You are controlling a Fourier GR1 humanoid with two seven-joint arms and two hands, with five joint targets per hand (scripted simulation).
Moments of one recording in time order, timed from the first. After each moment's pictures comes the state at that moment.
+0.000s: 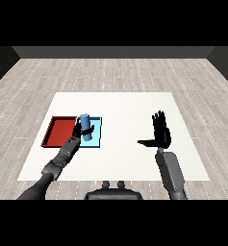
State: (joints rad) left arm -0.82 0.17 -0.20 -0.14 0.20 0.50 -0.28; right arm -0.19 -0.15 0.04 -1.56 -0.38 -0.05 -0.29
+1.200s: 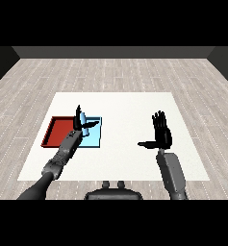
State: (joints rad) left arm -0.83 0.17 -0.07 -0.36 0.29 0.49 -0.61; right arm -0.17 -0.16 0.04 -1.61 -0.36 -0.01 -0.28
